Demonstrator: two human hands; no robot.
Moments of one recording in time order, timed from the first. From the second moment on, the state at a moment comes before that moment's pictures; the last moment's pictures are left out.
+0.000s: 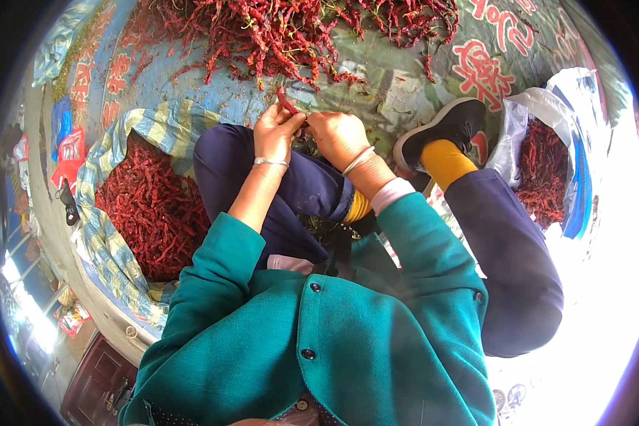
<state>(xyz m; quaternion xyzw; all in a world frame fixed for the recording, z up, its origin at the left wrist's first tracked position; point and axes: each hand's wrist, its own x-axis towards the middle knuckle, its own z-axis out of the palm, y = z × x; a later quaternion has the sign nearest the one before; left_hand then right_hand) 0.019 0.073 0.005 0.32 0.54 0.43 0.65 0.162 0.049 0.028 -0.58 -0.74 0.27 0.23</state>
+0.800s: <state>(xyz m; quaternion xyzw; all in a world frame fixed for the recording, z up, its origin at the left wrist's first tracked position) -0.009 0.107 0.003 0.09 0.47 0.58 0.66 0.085 0.281 0.032 -0.63 -0.76 0.15 0.04</state>
